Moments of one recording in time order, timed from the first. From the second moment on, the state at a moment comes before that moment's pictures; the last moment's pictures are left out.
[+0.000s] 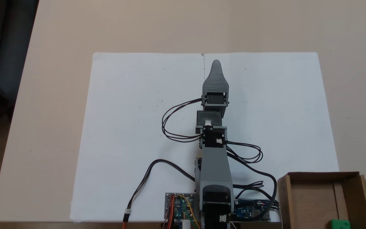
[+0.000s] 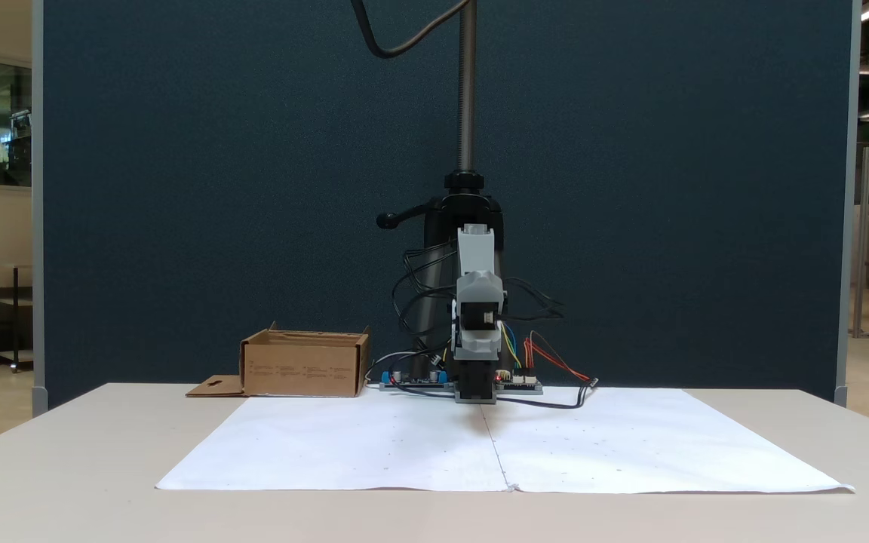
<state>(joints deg) 1.1 129.3 163.3 -58.7 1.6</state>
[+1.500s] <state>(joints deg) 1.4 129.4 175.7 -96.2 1.6</state>
